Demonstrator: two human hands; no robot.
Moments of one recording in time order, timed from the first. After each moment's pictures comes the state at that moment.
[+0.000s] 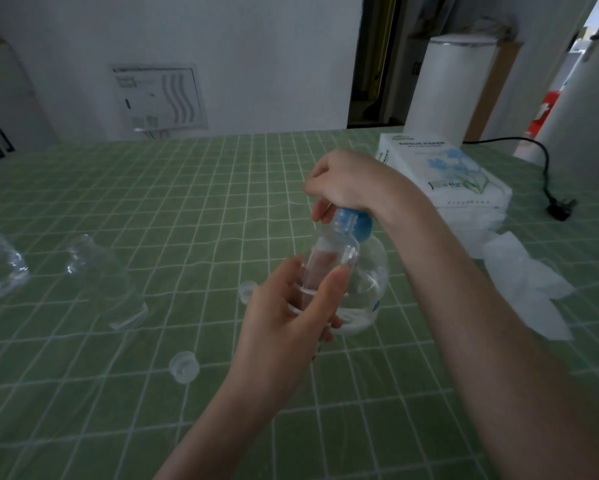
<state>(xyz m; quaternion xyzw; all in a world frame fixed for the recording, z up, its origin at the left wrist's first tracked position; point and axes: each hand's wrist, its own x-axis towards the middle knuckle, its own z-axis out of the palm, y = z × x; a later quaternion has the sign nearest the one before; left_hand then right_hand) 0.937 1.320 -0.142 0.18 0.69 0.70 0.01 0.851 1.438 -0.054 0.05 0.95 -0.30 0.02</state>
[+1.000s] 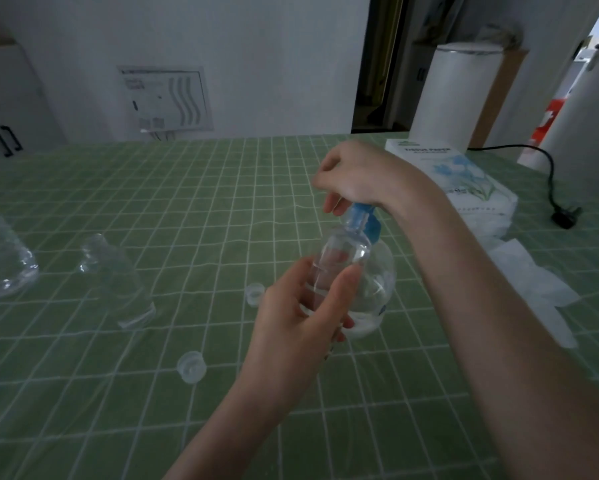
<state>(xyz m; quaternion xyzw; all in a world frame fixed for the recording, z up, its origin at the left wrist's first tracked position) 0.937 1.322 -0.138 0.19 0.68 0.71 0.02 0.850 1.440 -0.046 0.05 0.95 -0.30 -0.01</state>
